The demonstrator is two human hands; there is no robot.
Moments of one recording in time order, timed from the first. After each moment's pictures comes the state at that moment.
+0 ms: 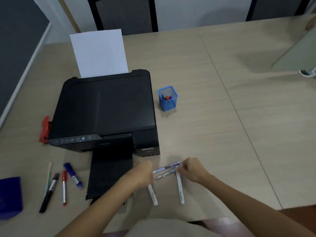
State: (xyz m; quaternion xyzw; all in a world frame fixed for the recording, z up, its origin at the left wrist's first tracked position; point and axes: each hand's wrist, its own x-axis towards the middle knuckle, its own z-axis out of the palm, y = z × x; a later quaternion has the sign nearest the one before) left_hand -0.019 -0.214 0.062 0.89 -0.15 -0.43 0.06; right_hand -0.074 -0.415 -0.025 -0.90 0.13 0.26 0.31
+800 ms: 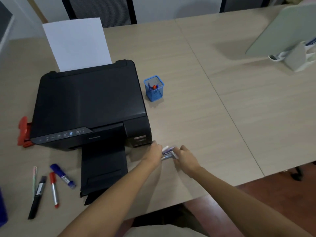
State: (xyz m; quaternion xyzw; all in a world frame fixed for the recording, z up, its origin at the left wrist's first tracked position) left_hand -0.022 -0.260 -0.026 0.92 -0.24 -0.30 0.07; right_hand -0.108 -0.386 -0.040 -0.93 0.17 0.19 0.26
